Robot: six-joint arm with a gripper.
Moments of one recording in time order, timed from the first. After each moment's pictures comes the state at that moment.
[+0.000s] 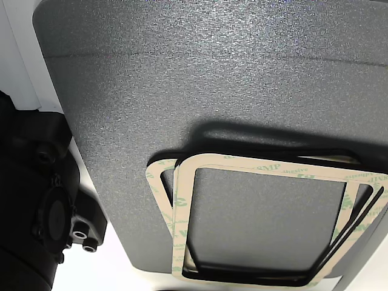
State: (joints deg) arm 24.9 78.2 77.1 94.3 -1.1 118.5
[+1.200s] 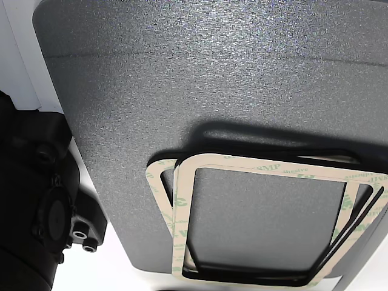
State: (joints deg) arm 24.8 76.6 76.6 94.3 -1.3 118.4
